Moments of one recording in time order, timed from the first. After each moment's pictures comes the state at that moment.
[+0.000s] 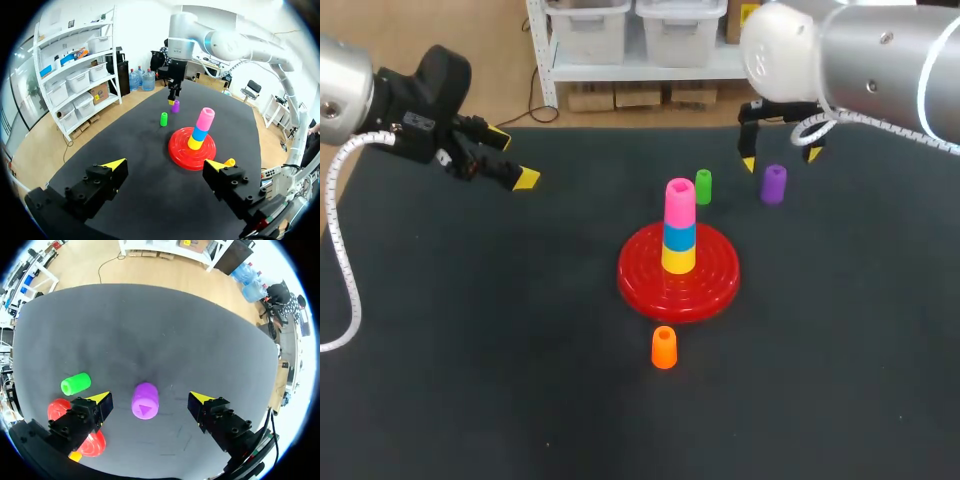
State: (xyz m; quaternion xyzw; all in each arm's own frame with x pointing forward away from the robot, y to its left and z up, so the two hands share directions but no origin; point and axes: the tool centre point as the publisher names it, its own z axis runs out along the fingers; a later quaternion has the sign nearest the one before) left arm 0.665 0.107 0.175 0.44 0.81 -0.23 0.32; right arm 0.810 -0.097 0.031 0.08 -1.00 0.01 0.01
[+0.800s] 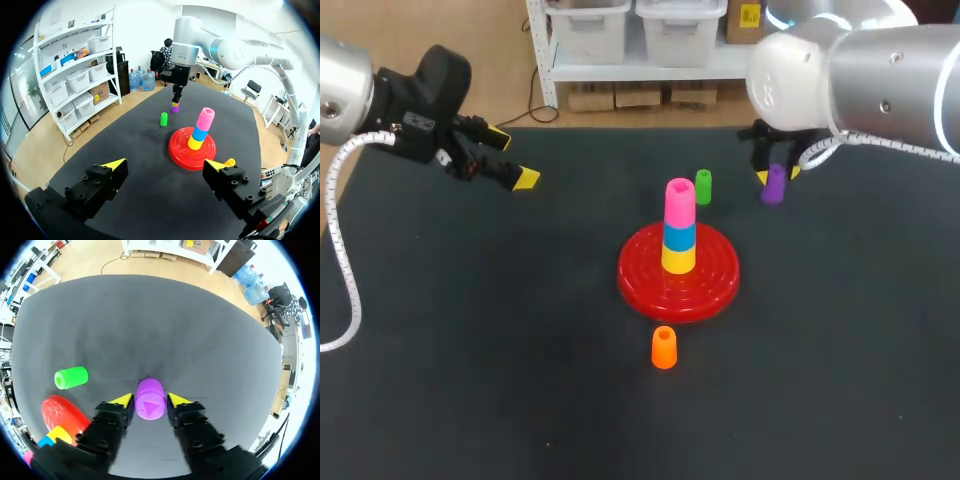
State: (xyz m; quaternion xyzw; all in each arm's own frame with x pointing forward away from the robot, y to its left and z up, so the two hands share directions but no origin) left arm 0.665 0.107 0.175 0.44 0.81 -0.23 0.32; right arm 0.799 -0.092 0.014 0.09 -1.00 0.00 0.00
